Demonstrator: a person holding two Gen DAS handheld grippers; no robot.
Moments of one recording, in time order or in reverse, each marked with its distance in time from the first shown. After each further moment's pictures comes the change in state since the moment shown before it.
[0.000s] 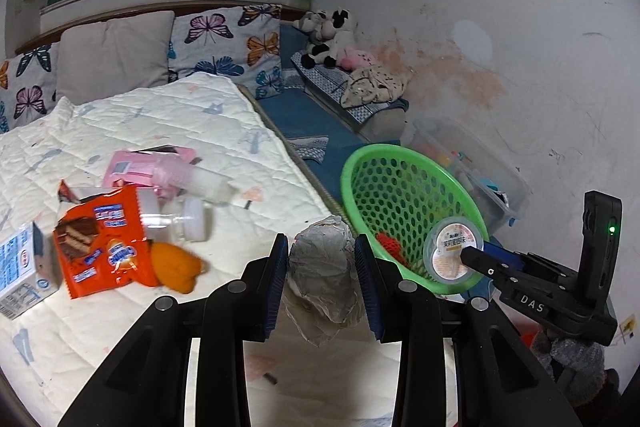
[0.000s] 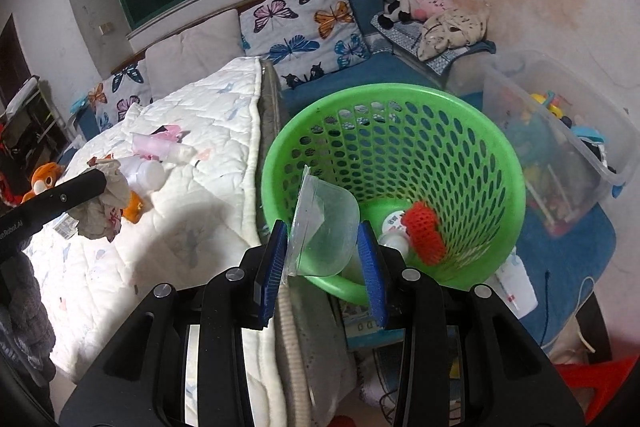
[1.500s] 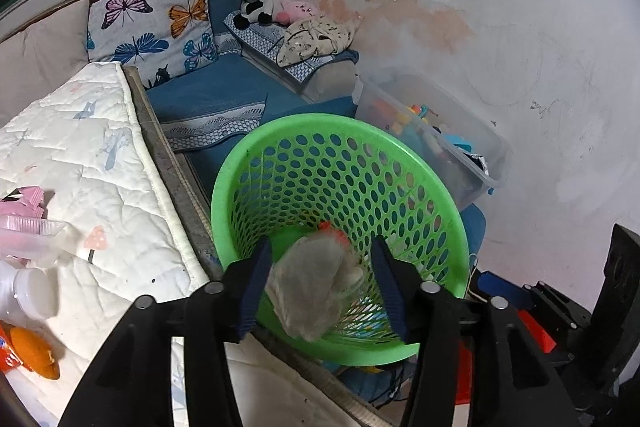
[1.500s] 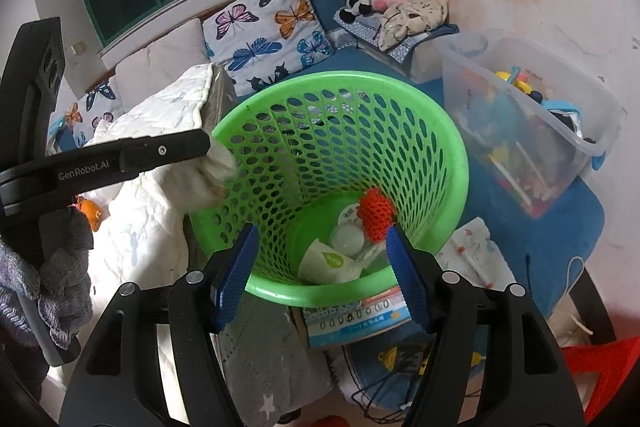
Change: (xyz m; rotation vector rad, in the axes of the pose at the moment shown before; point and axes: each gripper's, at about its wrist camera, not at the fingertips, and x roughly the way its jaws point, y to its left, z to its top) left arm 0.123 -0.092 0.032 0.117 0.158 -0.125; right arm 0.001 -0.056 -0.015 0.084 -0.003 -0.056
